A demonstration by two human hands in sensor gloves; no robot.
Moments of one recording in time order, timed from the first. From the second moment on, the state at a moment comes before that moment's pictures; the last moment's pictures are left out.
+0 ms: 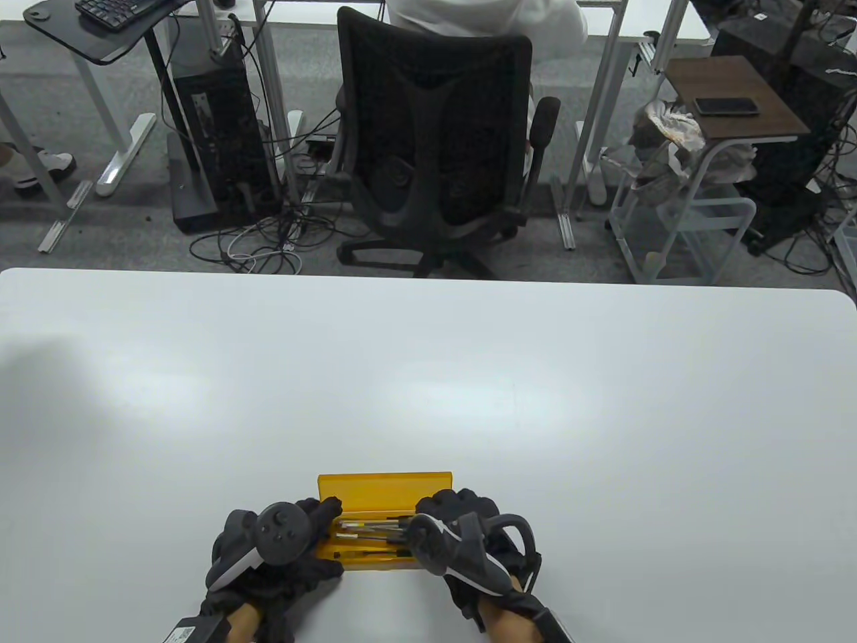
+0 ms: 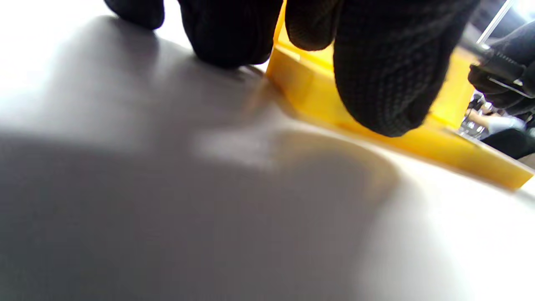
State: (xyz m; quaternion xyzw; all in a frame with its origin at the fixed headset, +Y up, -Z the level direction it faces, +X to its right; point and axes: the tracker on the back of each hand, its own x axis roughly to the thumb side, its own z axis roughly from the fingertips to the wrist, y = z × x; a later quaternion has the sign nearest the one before) left_hand -0.225 -0.779 -0.270 -0.14 -0.13 0.19 0.96; right_hand 0.034 -0.726 -0.268 0.13 -0.06 0.99 0.05
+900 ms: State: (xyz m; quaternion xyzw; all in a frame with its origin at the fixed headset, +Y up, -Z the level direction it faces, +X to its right) left_hand -0.294 -0.728 -0.252 0.10 0.00 0.63 0.77; right_hand 0.040 -0.709 -0.265 0.12 0.06 0.92 0.37
